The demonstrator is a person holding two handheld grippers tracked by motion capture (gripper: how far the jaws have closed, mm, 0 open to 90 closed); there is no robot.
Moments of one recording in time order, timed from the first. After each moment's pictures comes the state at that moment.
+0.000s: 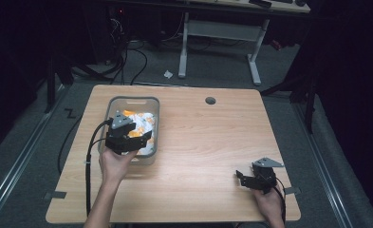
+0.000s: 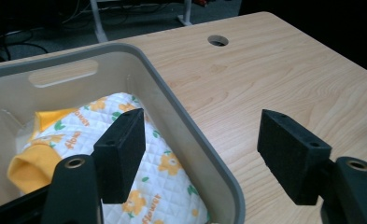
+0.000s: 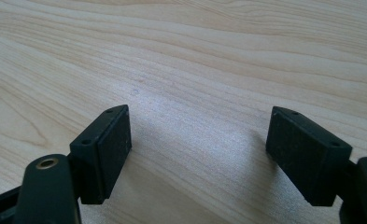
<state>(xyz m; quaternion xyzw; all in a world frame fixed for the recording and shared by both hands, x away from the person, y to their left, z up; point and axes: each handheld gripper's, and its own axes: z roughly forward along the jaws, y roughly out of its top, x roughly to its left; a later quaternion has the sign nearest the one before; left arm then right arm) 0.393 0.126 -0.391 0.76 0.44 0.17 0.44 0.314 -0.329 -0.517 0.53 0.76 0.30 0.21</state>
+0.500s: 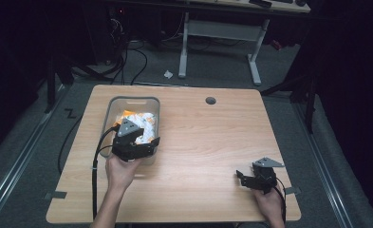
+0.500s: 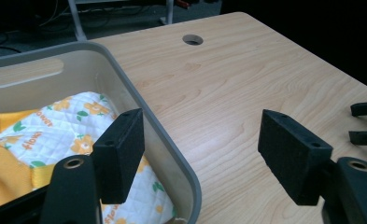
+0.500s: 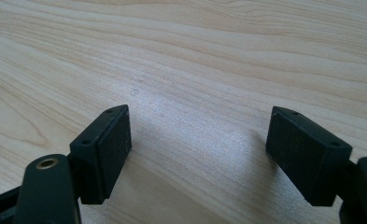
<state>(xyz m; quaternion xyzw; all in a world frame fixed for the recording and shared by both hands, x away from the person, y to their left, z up) 0.375 0.110 -0.393 0.77 0.42 0.15 0.46 0.314 -0.329 -0.517 0.53 0.76 0.30 0.21</state>
